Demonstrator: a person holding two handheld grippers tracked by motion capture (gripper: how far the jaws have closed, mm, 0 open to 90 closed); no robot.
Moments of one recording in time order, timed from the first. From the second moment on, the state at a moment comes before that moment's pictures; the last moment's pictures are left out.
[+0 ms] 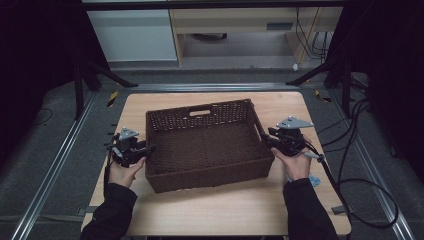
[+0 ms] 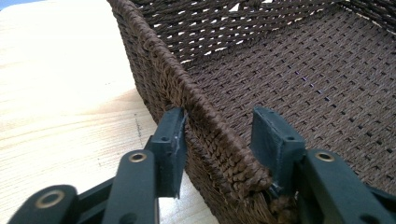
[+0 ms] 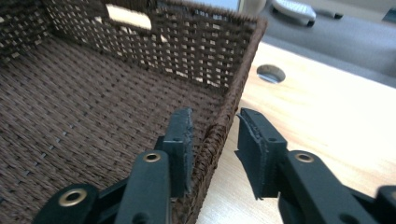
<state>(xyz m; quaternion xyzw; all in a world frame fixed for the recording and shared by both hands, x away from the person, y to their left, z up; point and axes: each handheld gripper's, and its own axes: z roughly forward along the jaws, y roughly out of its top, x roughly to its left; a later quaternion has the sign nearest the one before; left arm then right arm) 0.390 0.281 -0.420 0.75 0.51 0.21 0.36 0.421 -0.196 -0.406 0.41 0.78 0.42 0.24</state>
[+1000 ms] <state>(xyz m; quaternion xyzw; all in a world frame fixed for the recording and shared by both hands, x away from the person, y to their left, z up) 0.381 0.281 -0.424 0.76 0.51 0.22 0.33 0.397 -0.198 -0.401 0.41 0.77 0.44 0.22</state>
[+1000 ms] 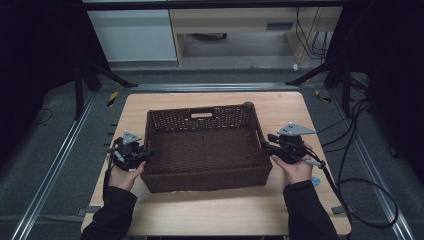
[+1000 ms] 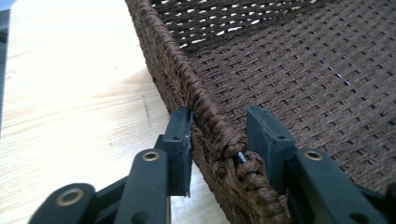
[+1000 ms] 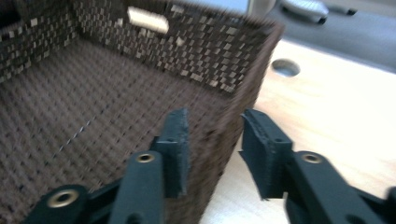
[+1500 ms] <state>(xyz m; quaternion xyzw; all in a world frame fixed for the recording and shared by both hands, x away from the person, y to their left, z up) 0.388 0.306 -0.423 0.75 0.53 0.20 0.34 0.386 -0.245 -0.405 0.46 0.74 0.41 0.27</state>
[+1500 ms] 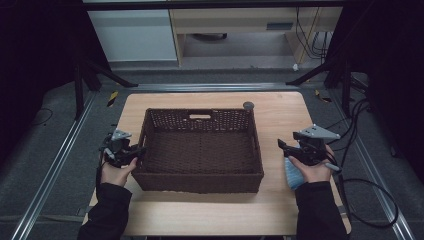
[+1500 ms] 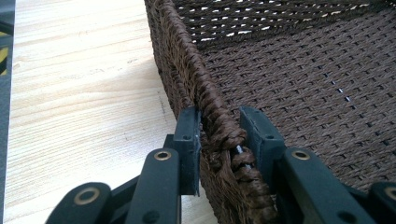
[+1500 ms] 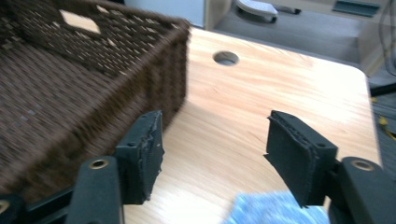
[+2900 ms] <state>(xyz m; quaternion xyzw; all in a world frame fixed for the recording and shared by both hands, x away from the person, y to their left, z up) 0.393 0.308 -0.422 0.77 0.51 0.20 0.34 0.369 -0.277 -0.463 0.47 0.76 0.39 0.22</state>
